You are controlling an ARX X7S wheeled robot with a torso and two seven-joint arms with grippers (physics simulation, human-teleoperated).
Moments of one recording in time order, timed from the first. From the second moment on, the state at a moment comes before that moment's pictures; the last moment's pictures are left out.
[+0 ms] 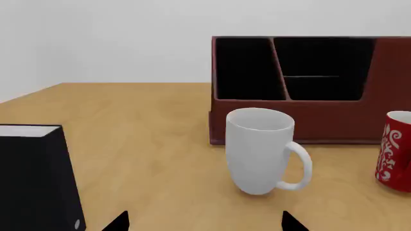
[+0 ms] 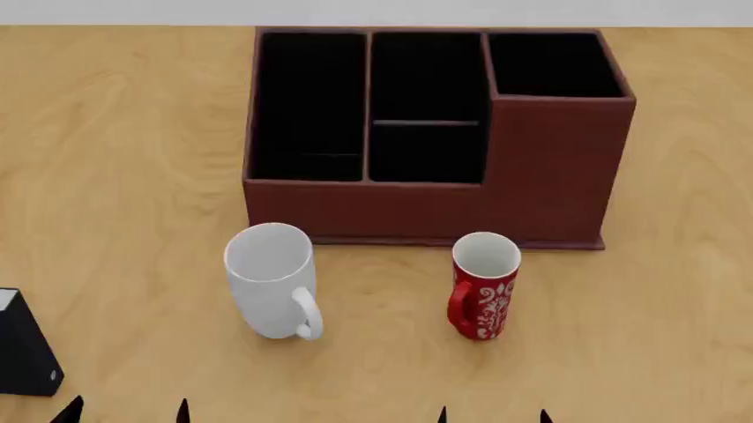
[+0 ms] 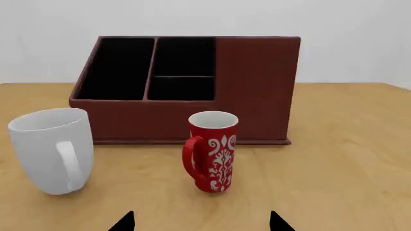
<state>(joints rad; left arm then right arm) 0.00 0.00 0.00 0.00 0.00 0.00 0.00 0.00 0.00 0.00 0.00 0.00 0.00 0.00</state>
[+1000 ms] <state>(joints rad) -0.25 -0.16 0.07 0.74 0.00 -1.00 -0.03 0.32 0.16 -0.05 -0.74 0.03 0.93 0.05</state>
